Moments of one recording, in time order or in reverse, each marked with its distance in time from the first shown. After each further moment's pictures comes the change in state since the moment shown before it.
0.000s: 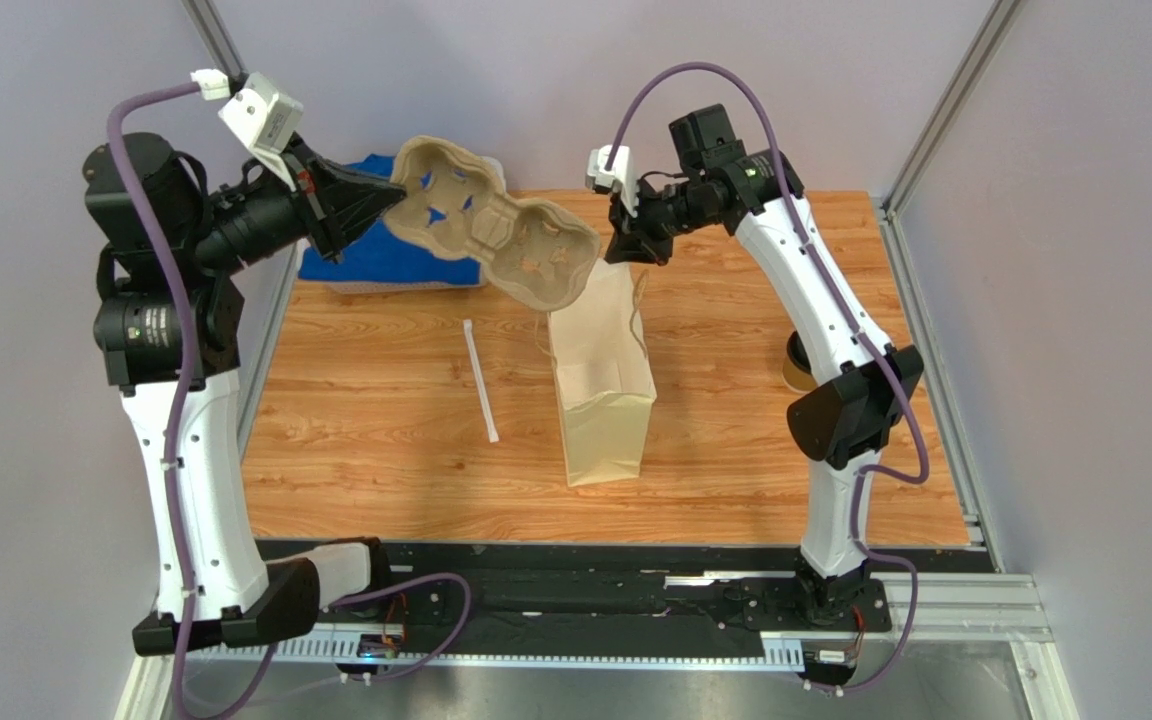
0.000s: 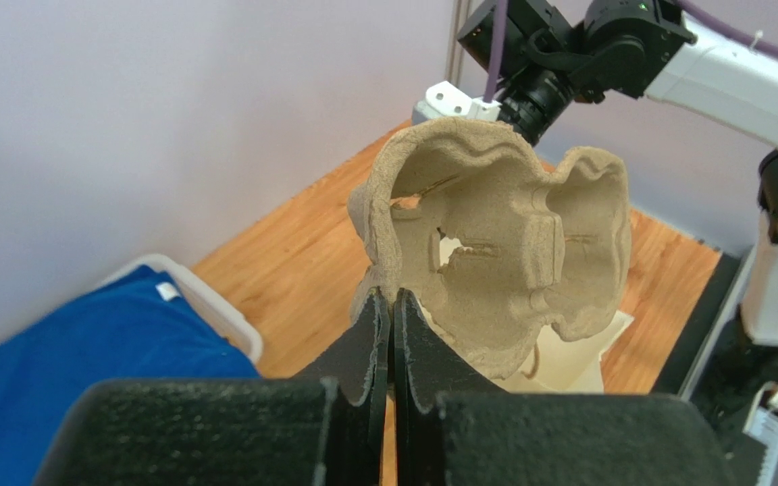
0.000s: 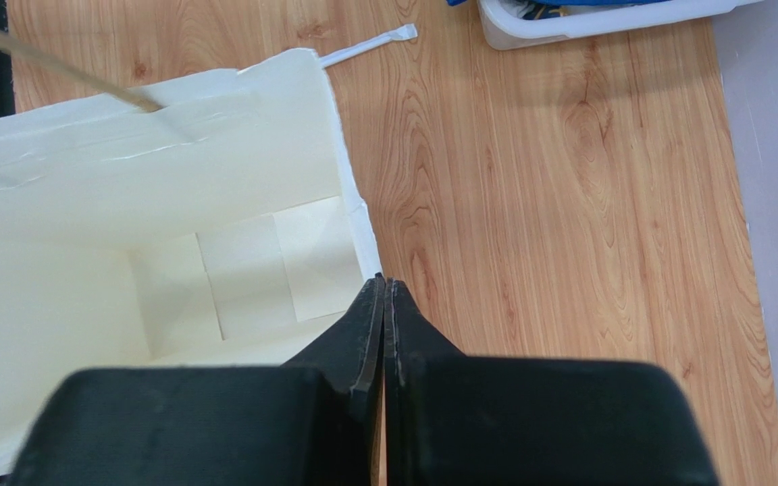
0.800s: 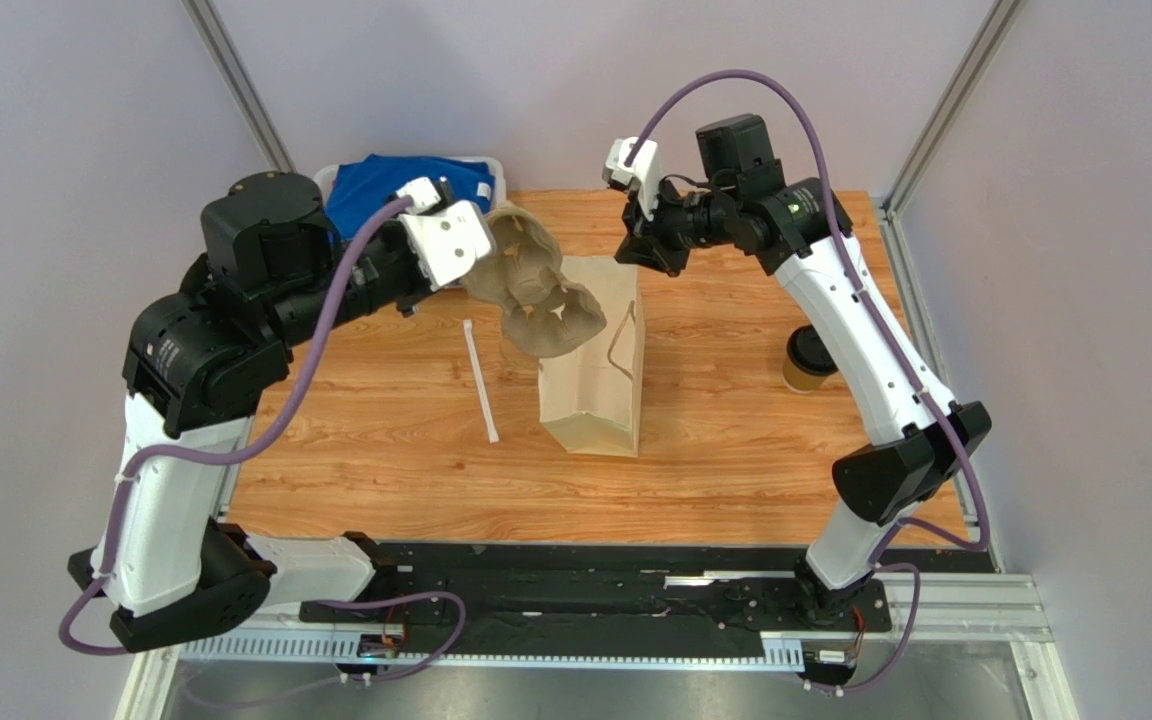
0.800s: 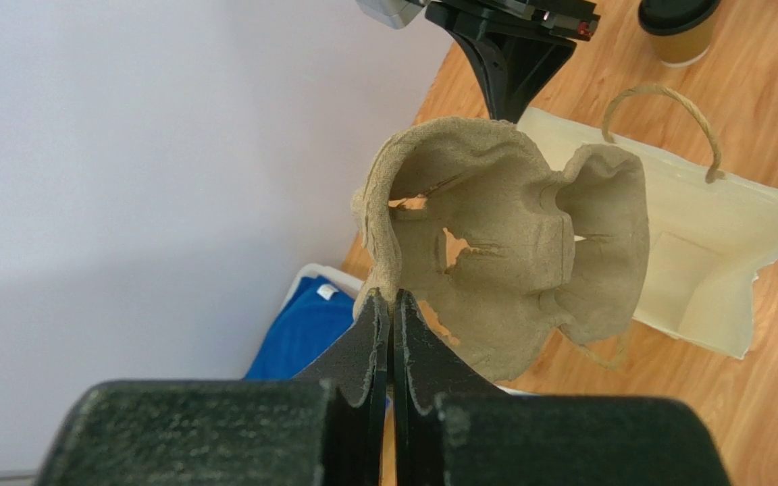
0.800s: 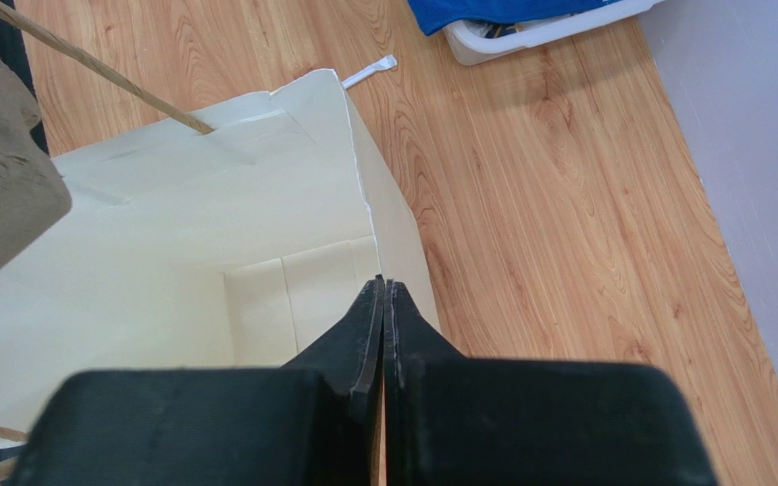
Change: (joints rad) left arm -0.771 0.038 0.205 -0.366 -0.797 0.677; right arm 0.052 -0.283 -0.240 0.170 0.117 0.230
